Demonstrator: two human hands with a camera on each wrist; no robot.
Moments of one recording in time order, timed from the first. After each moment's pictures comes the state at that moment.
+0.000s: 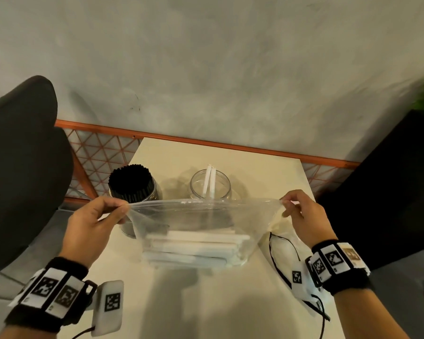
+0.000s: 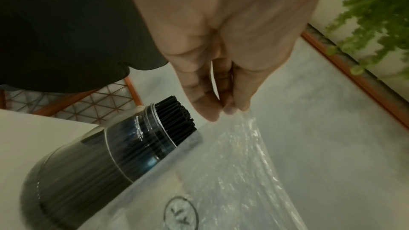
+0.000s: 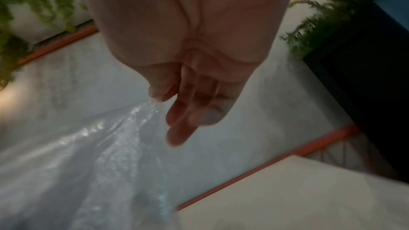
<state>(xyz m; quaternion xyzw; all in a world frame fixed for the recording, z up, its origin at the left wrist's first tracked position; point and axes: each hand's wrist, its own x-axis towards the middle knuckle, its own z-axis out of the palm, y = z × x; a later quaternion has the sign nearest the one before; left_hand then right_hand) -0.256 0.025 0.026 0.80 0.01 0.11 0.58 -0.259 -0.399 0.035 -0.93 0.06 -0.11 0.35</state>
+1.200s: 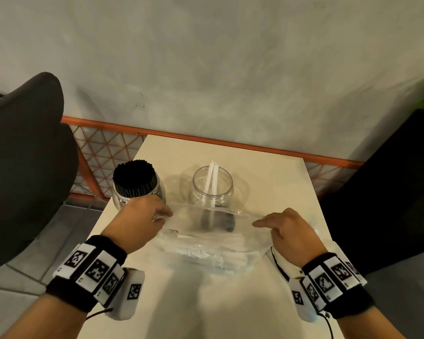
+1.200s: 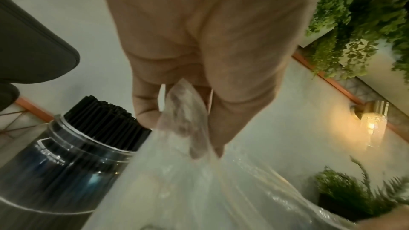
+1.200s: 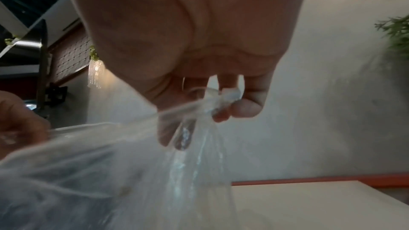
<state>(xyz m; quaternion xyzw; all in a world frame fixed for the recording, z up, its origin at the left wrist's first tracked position) -0.253 -0.028 0.056 0.95 -0.16 -0.01 0.26 -0.291 -0.368 0.022 -0.98 -0.09 -0.02 0.16</state>
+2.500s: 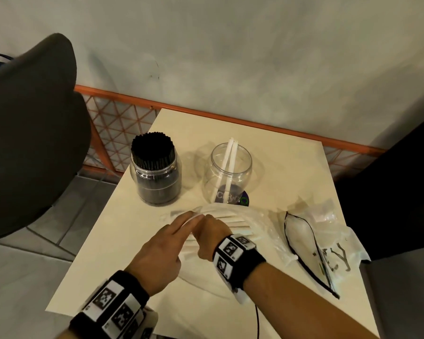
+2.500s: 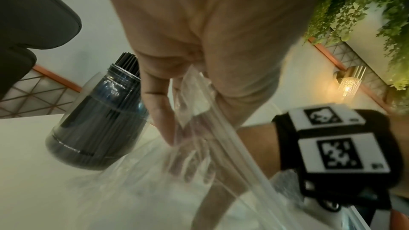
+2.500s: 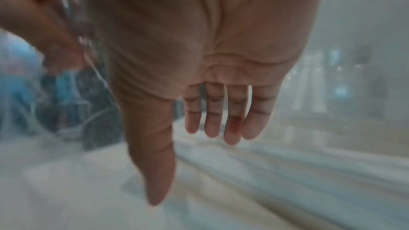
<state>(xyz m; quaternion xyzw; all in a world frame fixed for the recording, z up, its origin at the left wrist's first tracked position) -0.340 -0.031 -0.007 0.91 -0.19 -0.12 0.35 -0.282 -0.175 -0.020 -0.94 -0.22 0.28 -0.01</state>
